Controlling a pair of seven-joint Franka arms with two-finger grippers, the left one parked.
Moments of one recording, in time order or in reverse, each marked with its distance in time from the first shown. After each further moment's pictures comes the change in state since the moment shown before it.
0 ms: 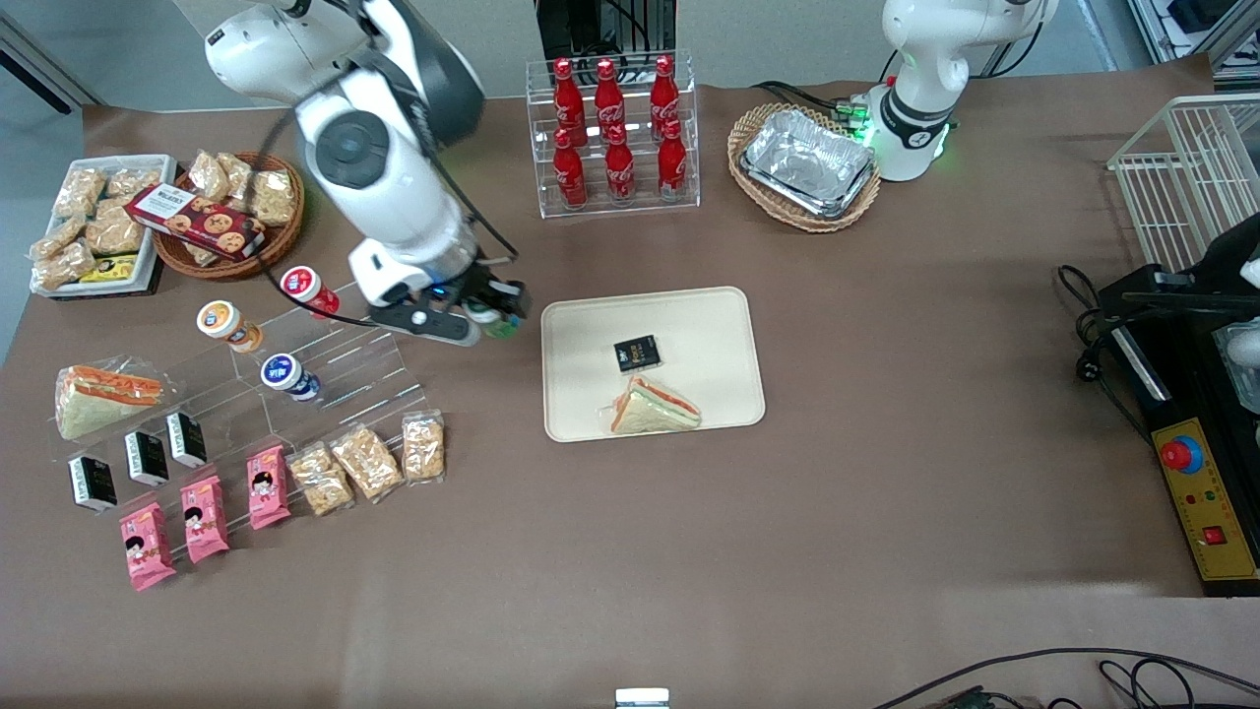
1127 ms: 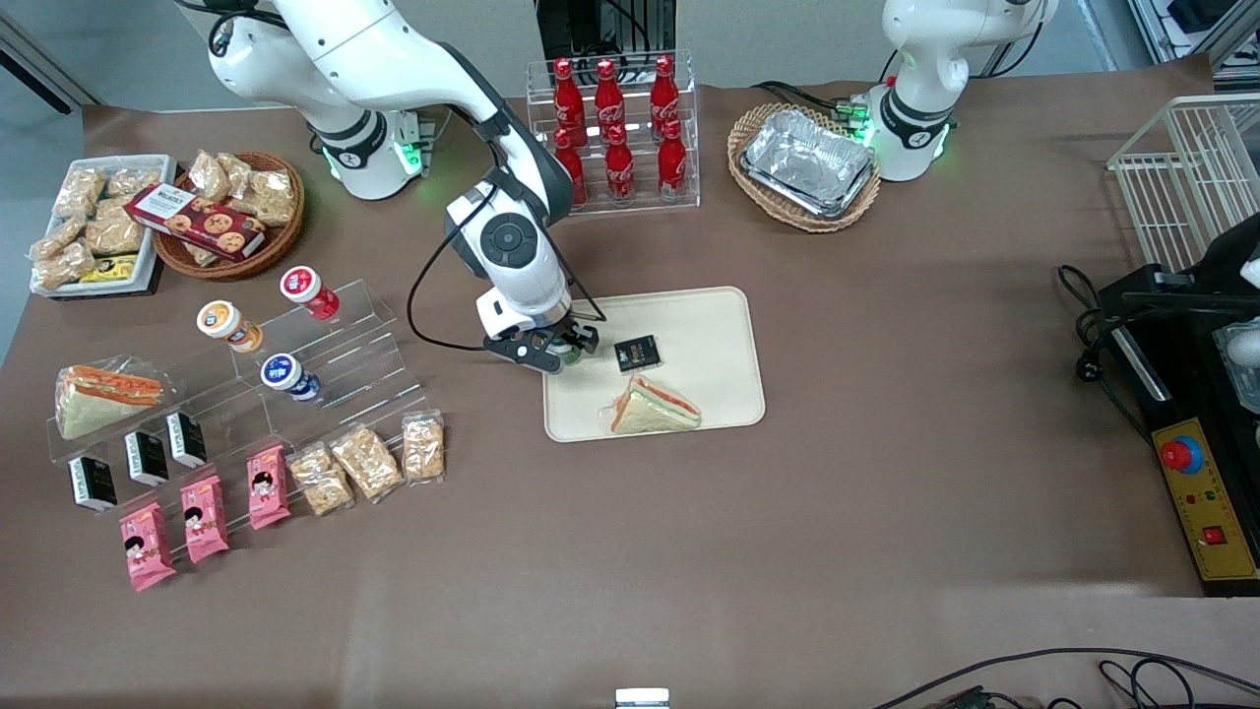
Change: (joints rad) arm 0.151 0.316 -0.002 -0.171 0.000 0.472 0.204
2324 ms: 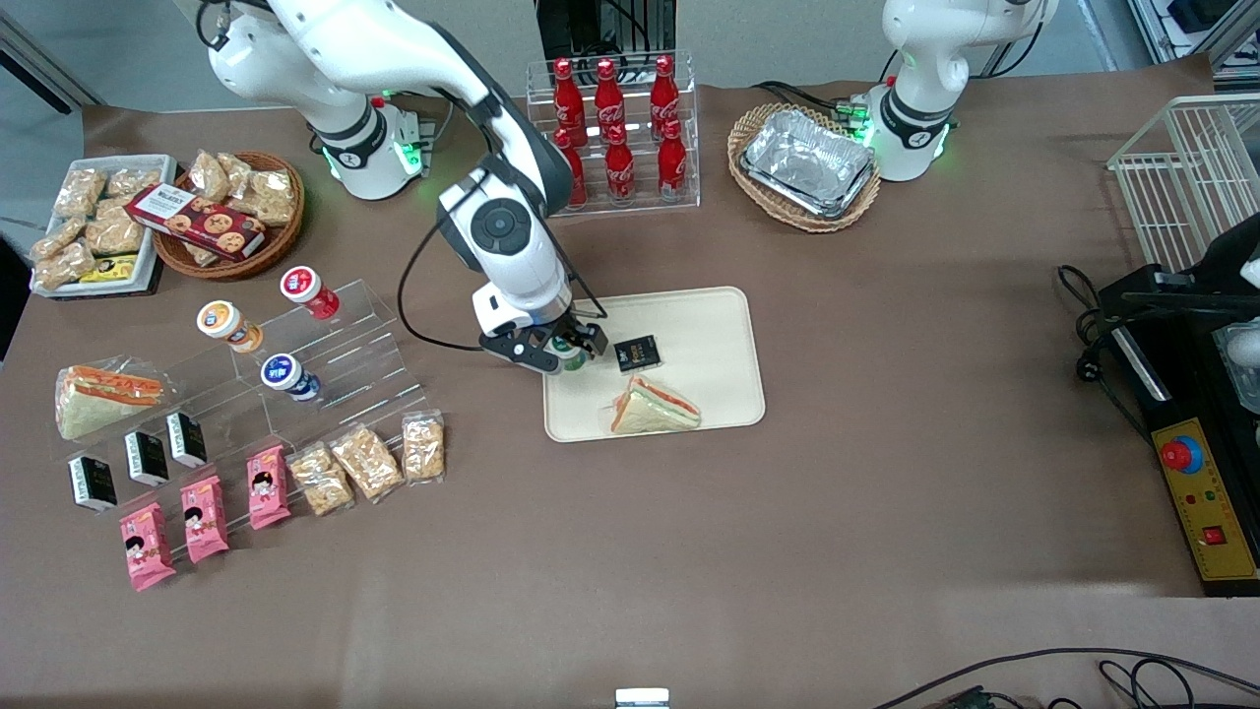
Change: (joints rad) arm 0.000 -0.069 -0.017 0.082 -0.001 -0.112 0.023
